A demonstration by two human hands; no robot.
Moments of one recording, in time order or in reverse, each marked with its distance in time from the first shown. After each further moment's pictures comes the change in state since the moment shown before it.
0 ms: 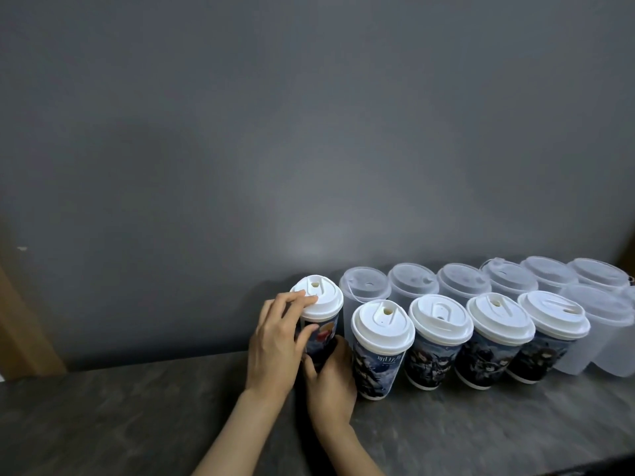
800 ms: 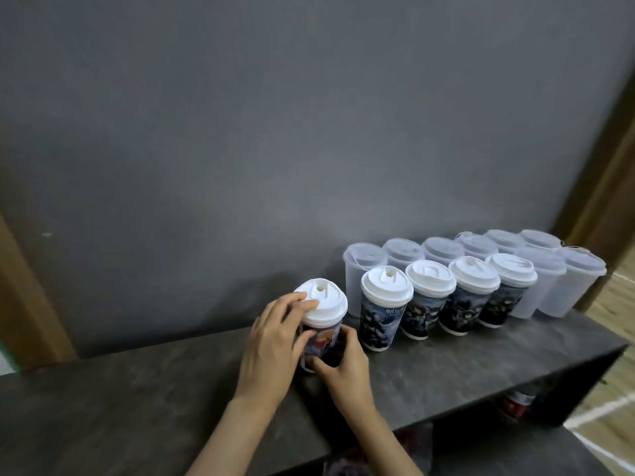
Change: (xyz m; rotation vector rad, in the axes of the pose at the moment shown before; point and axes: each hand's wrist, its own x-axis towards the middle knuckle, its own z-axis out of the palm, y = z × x) left_hand -0.053 -0.013 -0.078 -0.074 -0.130 0.159; right_hand -0.068 -0.006 -0.025 0.376 0.001 -0.056
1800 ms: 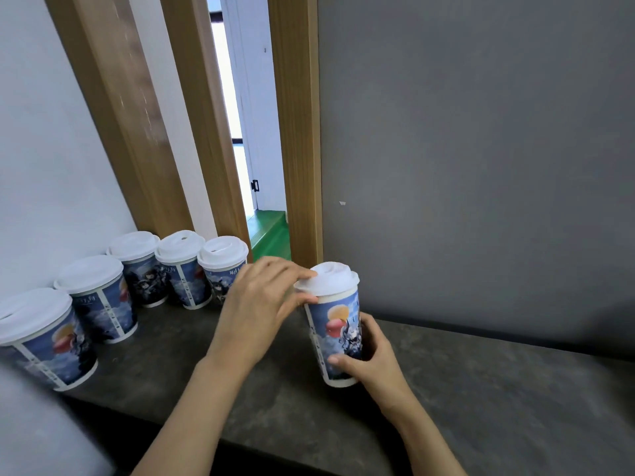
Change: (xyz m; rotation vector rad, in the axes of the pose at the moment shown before) left_hand -0.093 -0.185 -0.277 0.532 0.098 -0.179; right_hand -0.083 -0.112 0.261 0.667 -0.858 -0.023
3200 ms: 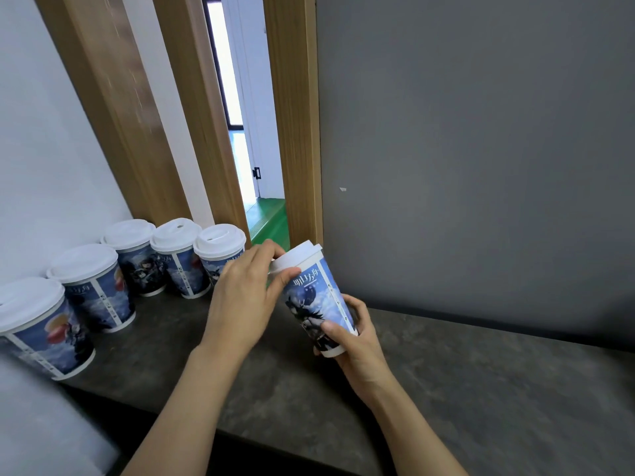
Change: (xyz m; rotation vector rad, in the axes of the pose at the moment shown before) left_hand 0.000 -0.014 0.017 -0.076 0.101 -0.208; right_hand 0.021 0.013 0.027 0.373 0.073 0.207
